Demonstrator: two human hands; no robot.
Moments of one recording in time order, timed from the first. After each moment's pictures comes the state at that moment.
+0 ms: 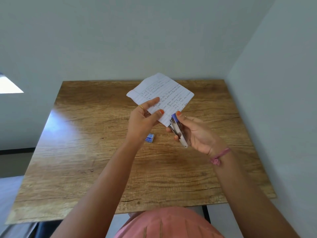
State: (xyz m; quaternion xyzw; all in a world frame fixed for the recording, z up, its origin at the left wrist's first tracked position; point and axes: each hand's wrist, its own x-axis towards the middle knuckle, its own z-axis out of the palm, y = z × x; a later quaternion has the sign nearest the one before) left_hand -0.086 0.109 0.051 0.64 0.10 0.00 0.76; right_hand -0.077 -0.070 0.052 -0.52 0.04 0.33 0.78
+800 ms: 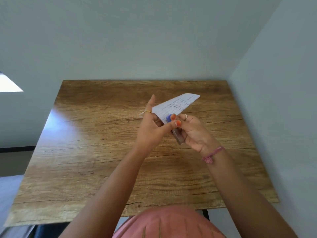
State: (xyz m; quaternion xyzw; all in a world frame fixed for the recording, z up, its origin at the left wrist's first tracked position) left_hand -0.095 0.093 0.047 0.62 0.03 -0.04 0.78; right_hand -0.070 -0.046 0.054 -0.51 0.06 0.27 0.81
